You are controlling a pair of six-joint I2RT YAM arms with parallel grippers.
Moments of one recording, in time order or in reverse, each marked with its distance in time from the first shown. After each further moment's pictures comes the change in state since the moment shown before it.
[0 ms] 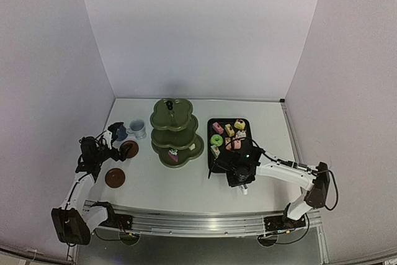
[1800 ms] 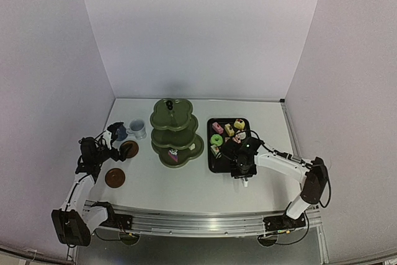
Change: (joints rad) left arm 0.000 -0.015 -0.007 0.010 0.003 -0.017; right arm -0.169 0.066 -0.033 0.067 -0.030 -0.033
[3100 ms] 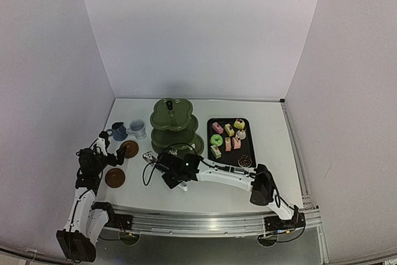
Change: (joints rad) left arm 0.000 -0.248 -0.129 -0.026 -0.209 -0.161; right arm 0.355 0.652 0.824 0.243 -0.003 -0.366
